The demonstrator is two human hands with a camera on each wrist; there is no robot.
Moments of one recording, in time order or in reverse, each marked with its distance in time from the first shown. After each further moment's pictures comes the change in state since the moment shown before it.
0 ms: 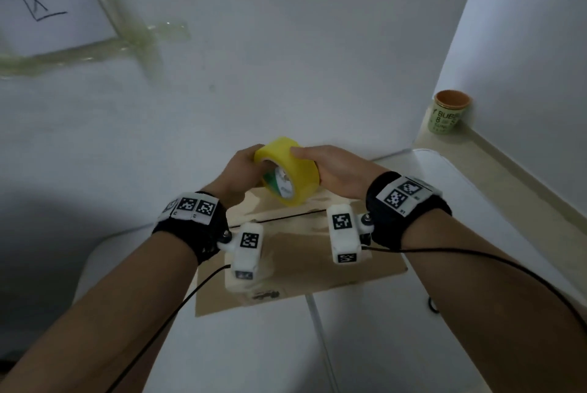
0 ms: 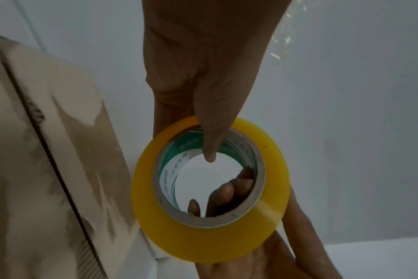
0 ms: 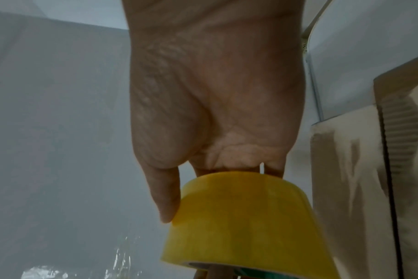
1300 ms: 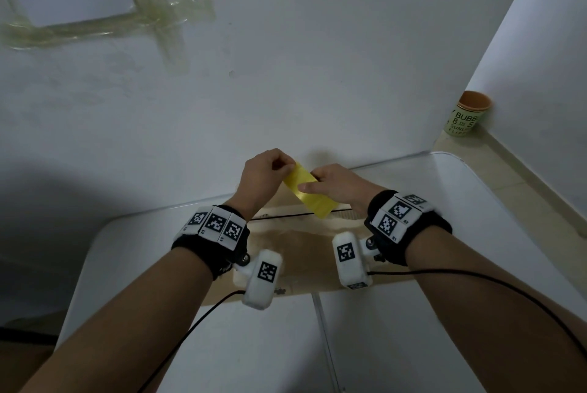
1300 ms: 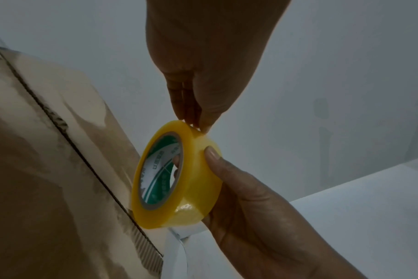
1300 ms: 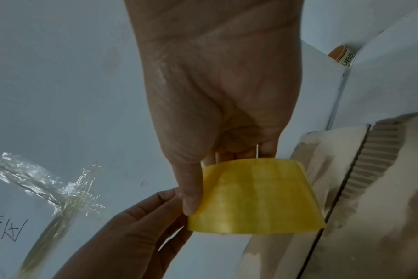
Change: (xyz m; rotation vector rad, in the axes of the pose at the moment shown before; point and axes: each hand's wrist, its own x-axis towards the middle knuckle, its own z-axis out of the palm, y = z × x) left_hand -0.005 -0.020 0.013 0.305 0.242 0.080; right_hand 0.035 0.037 0.005 -0.678 0.191 0.036
